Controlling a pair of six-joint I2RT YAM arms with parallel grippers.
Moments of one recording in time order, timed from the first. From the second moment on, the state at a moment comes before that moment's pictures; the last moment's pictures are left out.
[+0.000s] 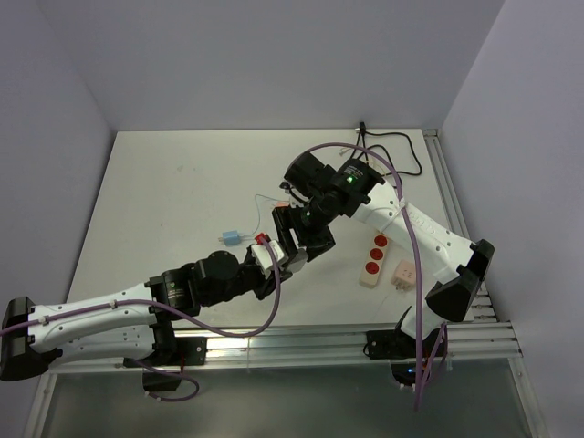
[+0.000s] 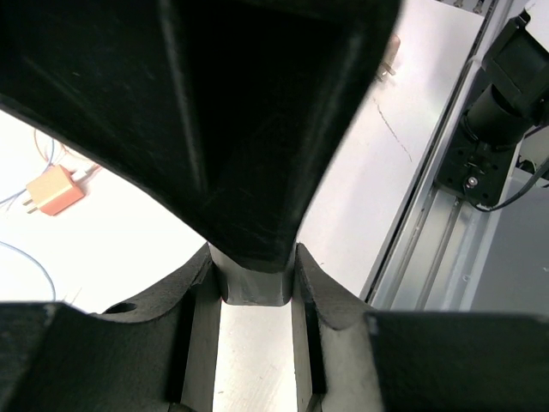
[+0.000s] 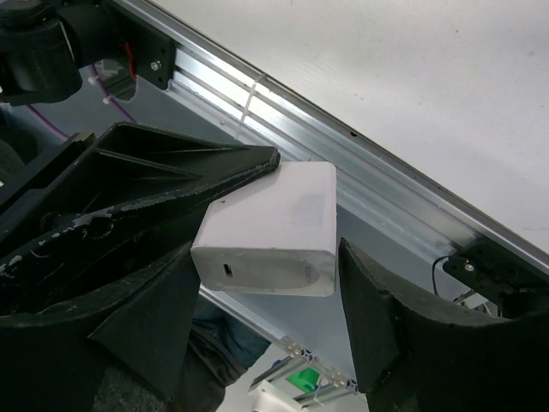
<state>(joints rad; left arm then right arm) -1.25 0.90 0.70 -0.08 -0.18 -0.04 0.87 1.57 1.75 -1.39 -0.32 0.58</state>
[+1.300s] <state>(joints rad) -1.26 0.91 0.70 -0.10 -0.19 -0.06 0.89 1.58 1.75 -1.37 -0.26 0.58</state>
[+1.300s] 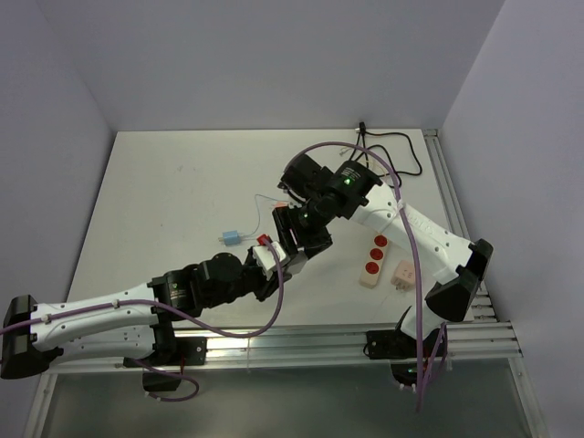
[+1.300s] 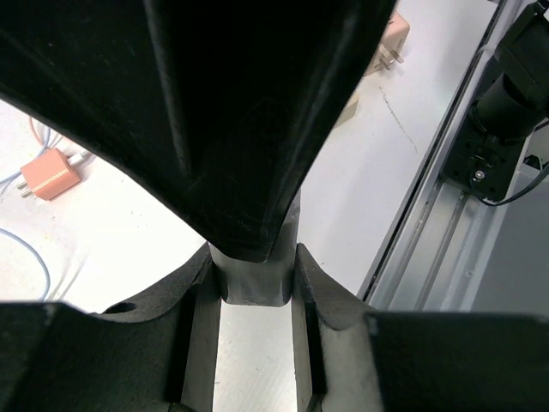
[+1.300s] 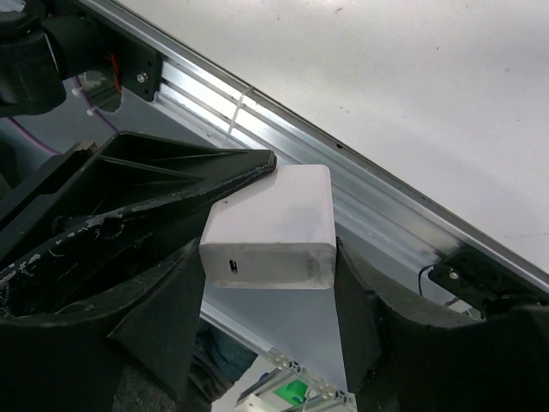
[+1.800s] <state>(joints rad) -1.26 0.77 0.67 -0.05 -0.41 -0.18 0.89 1.54 1.68 -1.36 -0.15 0.65</state>
